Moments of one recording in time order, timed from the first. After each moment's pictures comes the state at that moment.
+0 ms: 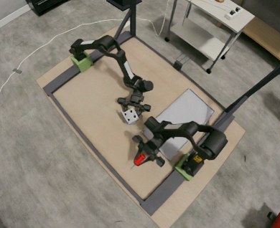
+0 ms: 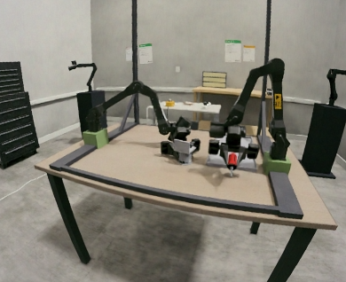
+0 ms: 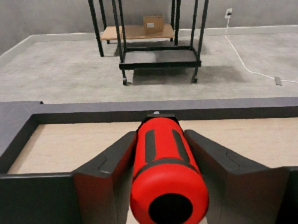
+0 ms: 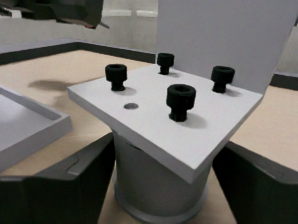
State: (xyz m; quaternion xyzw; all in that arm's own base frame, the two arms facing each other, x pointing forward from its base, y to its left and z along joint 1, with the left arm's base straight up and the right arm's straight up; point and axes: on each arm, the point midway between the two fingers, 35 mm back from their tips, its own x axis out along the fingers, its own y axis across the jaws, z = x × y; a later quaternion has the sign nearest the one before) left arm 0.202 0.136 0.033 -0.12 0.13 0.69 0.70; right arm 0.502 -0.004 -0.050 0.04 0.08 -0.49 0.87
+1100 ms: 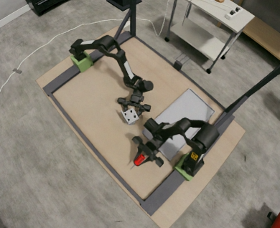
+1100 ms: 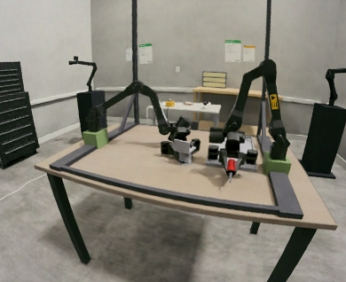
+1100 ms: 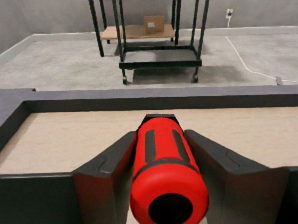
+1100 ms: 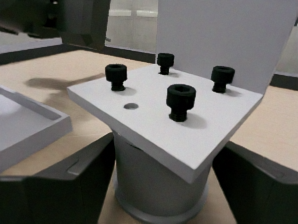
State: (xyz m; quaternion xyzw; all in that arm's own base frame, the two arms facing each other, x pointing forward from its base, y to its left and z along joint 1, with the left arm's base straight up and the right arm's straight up) left arm 0.202 0.136 0.011 -0.12 0.12 0.69 0.70; right arm 0.502 -0.004 -0.050 0.04 0.08 -0.49 0.87
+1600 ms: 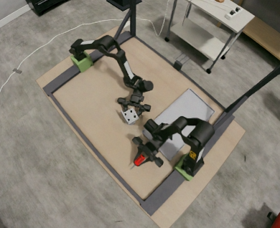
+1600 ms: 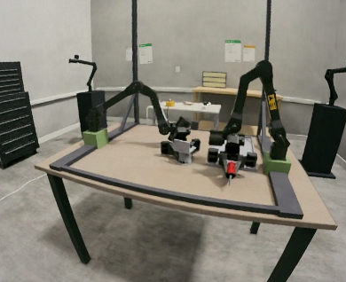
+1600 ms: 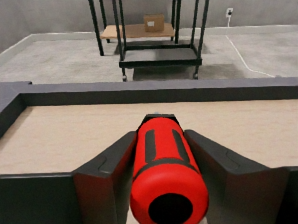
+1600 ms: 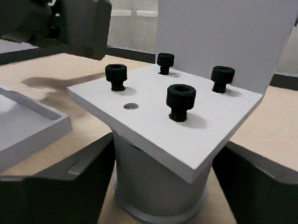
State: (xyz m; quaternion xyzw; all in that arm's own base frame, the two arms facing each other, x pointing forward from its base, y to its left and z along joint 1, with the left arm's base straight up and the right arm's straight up) left arm 0.202 0.136 -0.001 -0.12 0.12 0.69 0.70; right arm 0.502 -0.004 -0.050 0.04 0.08 -0.49 0.87
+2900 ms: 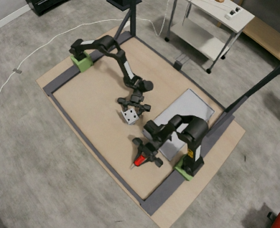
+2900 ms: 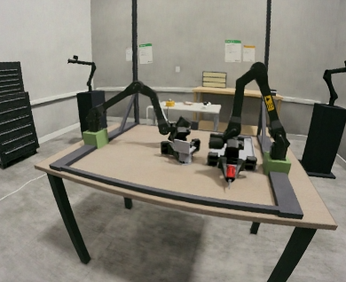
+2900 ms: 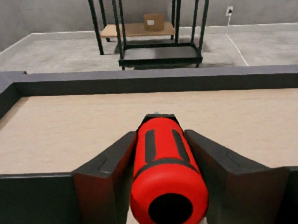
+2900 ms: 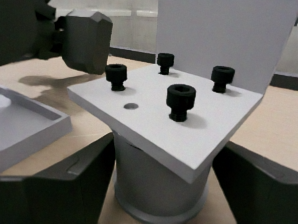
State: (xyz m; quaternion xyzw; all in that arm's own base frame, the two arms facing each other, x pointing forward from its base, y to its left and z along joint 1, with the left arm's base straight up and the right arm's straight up) left arm 0.201 0.136 -0.016 -0.12 0.13 0.69 0.70; right arm 0.502 -0.004 -0.050 0.04 0.08 -0.49 0.87
